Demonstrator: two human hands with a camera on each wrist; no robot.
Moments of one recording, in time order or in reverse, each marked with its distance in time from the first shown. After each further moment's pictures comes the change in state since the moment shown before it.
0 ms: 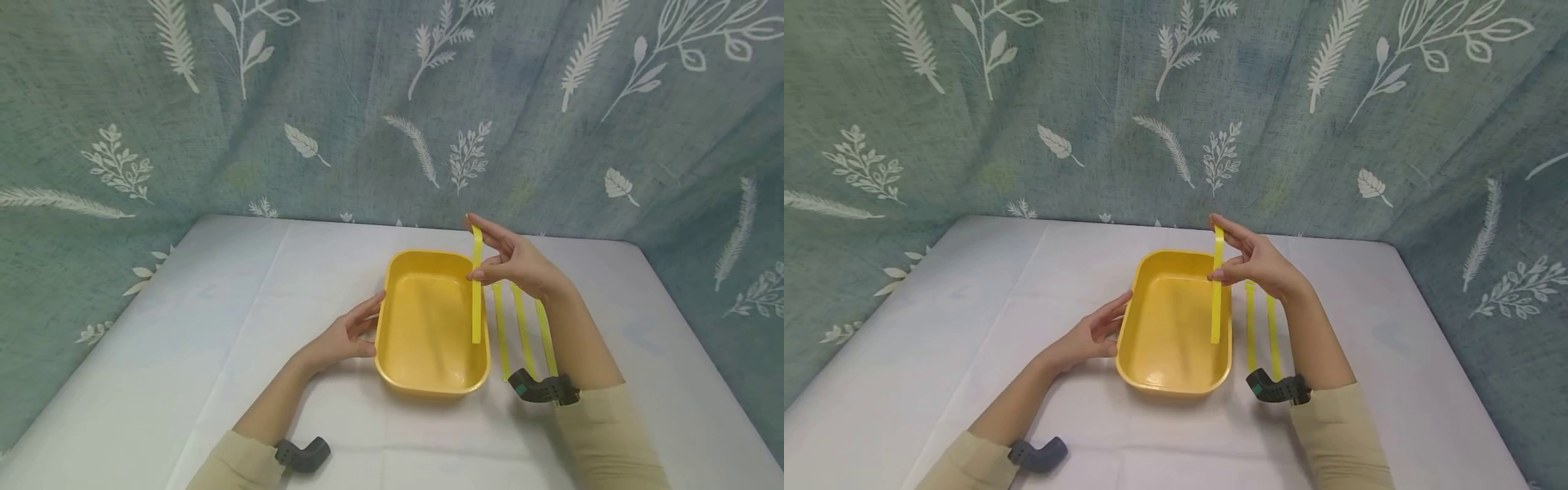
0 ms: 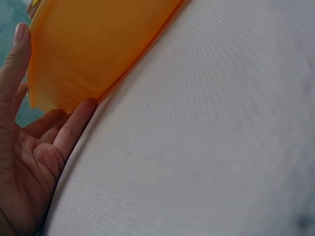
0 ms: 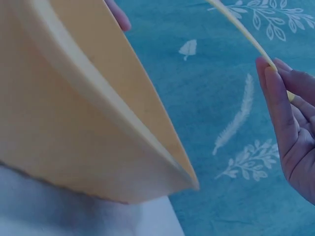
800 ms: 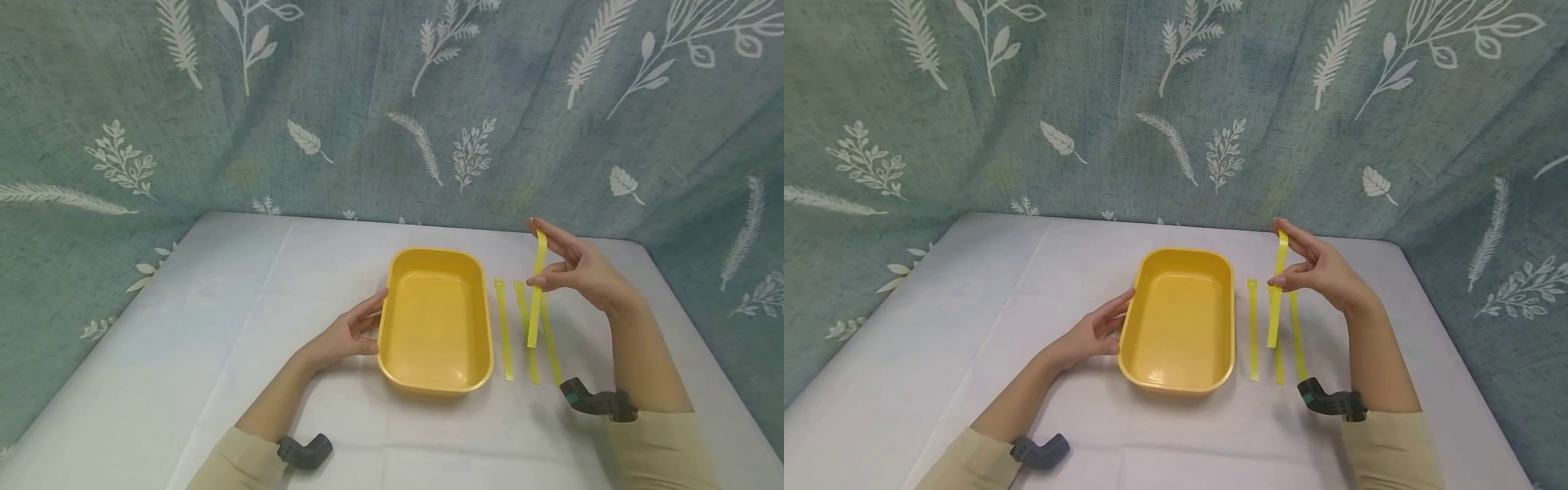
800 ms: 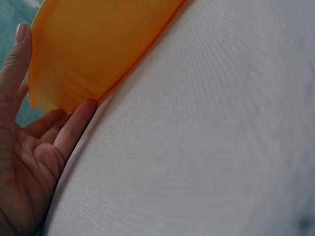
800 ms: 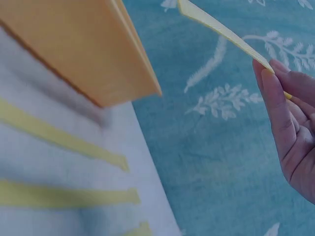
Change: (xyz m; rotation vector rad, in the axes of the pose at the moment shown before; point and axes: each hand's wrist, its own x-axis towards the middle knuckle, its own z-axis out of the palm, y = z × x) left_hand 0.000 0.003 0.000 -0.004 0.003 -0.014; right_hand -0.063 0.000 -0.044 -0.125 0.127 0.019
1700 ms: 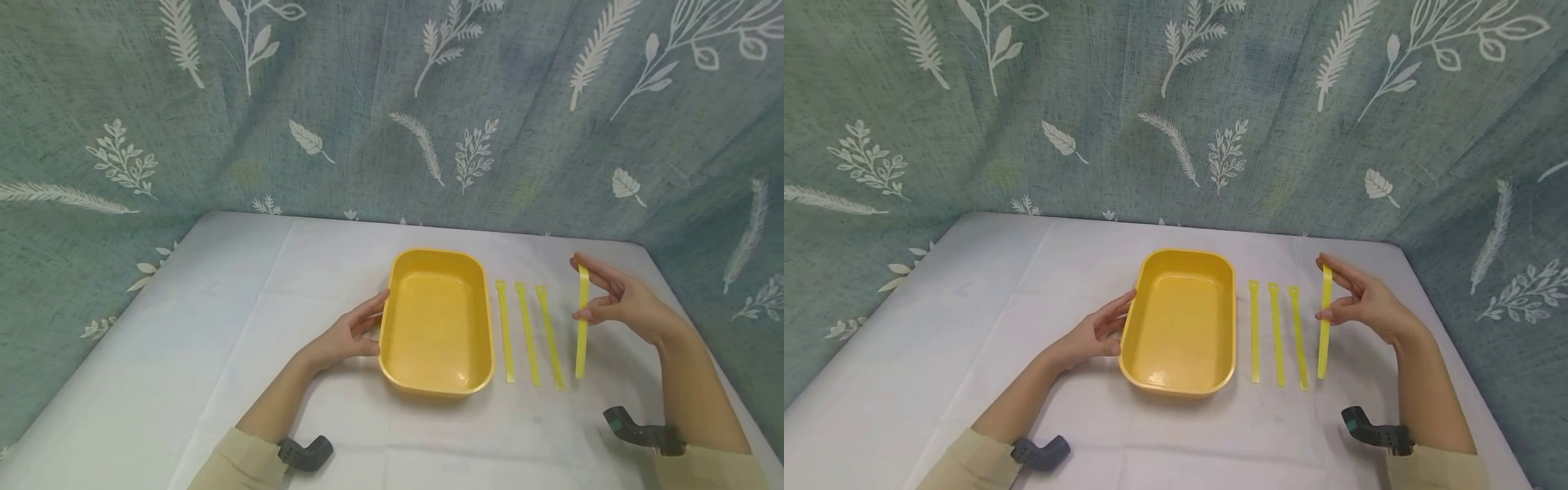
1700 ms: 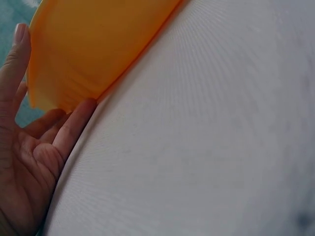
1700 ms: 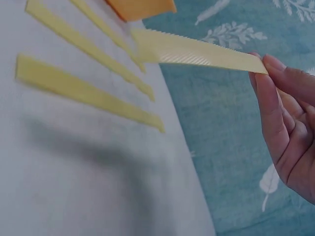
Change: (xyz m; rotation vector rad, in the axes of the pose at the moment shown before) left_hand 0.001 -0.001 0.000 0.002 0.008 -0.001; right_hand -0.053 0.038 -0.035 -0.129 0.054 0.154
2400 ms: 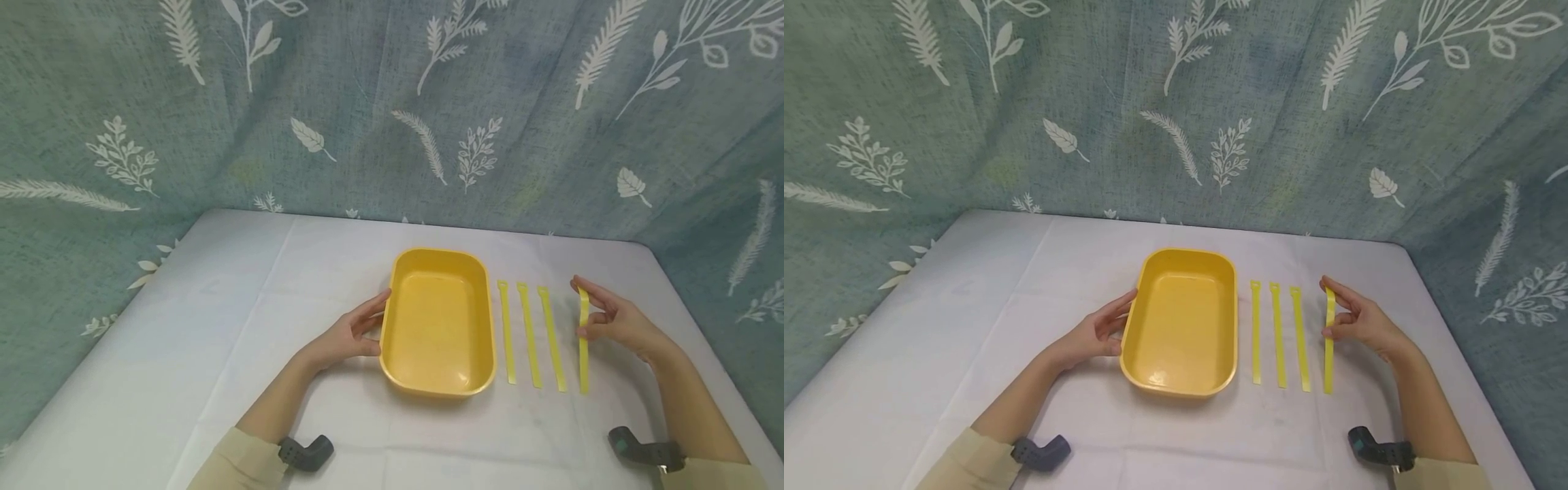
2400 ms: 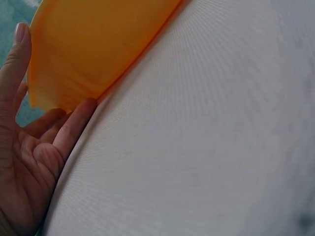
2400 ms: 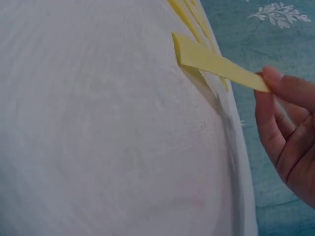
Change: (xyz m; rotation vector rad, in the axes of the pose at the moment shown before) left_hand -0.001 0.001 0.000 0.001 0.005 -0.008; right_hand -0.001 0.043 0.012 -0.105 0.057 0.098
